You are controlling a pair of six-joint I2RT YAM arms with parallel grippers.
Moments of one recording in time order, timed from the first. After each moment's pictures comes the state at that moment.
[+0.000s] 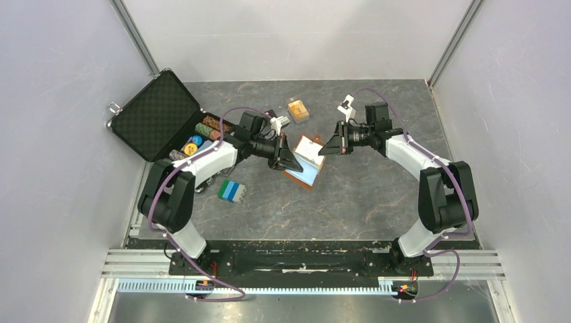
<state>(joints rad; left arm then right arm) -0.48 1.67 1.08 -0.16 1.02 -0.67 0.21 1.63 1.06 -0.17 -1.01 0.33</state>
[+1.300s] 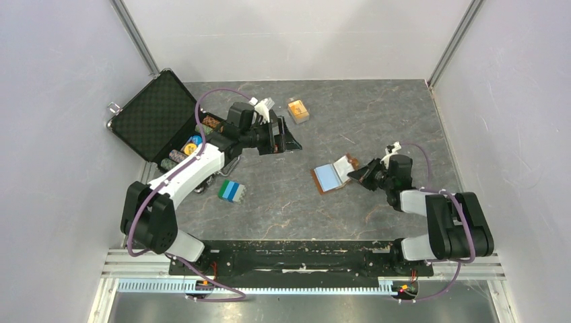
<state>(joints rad) -0.48 1.48 1.12 -0.24 0.53 -0.58 0.05 1.42 0.34 0.48 -0.47 0.80</state>
